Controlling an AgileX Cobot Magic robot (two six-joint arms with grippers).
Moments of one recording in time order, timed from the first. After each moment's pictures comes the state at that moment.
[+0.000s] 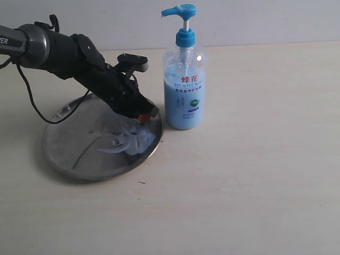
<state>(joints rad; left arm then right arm) -0.43 2.25 -1.46 -0.67 0.57 0.75 0.41 0.27 -0.53 0.13 0.63 -0.02</state>
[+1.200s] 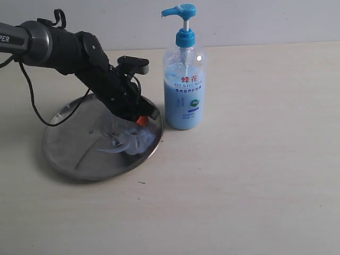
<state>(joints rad) -0.46 2.24 -1.46 -0.51 0.66 0.55 0.41 0.27 -0.53 0.13 0.64 -0.02</state>
